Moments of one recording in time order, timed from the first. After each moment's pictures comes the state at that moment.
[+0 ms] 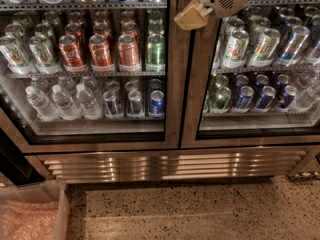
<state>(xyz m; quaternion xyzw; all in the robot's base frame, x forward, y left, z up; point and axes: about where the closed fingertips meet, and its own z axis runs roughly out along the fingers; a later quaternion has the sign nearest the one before) 0.606 -0.051 1.013 -0.57 0.72 0.15 0.38</state>
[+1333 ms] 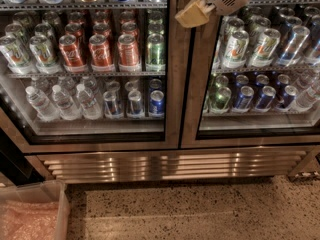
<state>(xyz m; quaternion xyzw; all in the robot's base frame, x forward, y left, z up) 0.610 -0.054 1.017 -0.57 0.71 0.15 0.38</state>
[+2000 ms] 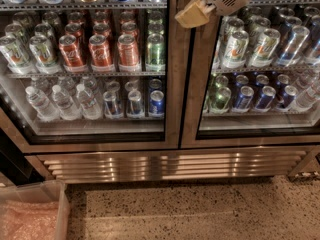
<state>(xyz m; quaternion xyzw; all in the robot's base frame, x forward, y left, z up) 0.609 -0.054 1.017 -0.57 0.71 0.15 0.38</state>
